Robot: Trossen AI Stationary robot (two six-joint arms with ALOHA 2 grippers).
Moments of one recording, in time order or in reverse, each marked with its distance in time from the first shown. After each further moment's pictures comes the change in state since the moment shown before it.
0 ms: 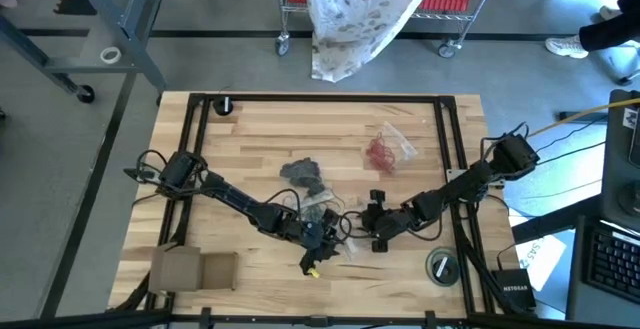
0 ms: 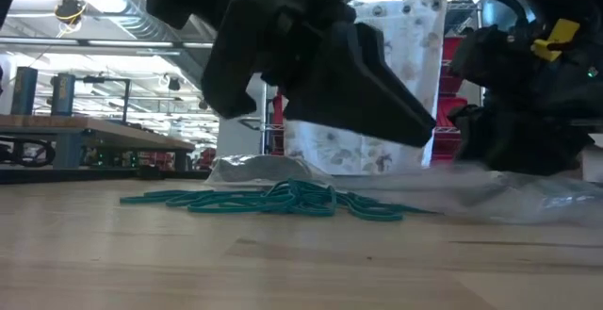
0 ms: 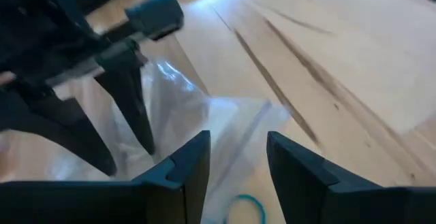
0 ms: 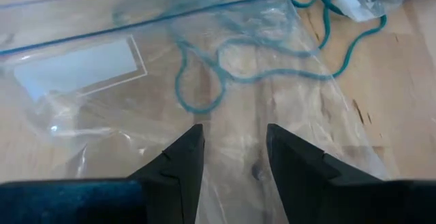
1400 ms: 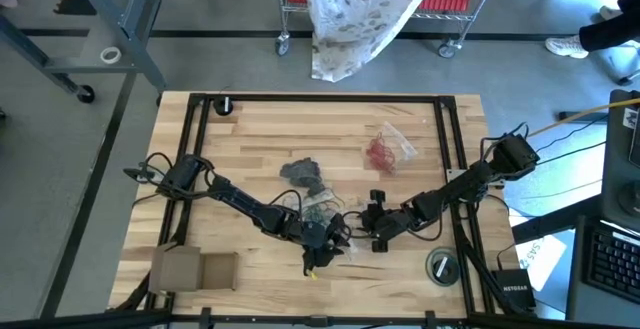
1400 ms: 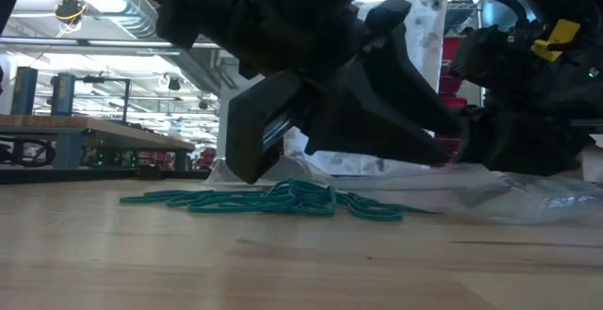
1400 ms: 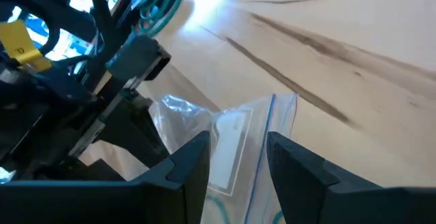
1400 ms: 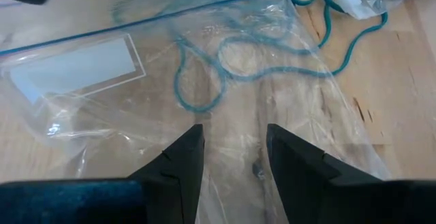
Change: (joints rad) left arm 0.008 0.052 0.001 0.101 -0.003 0.408; right arm 0.000 0.000 0.000 -0.005 -0.001 0.003
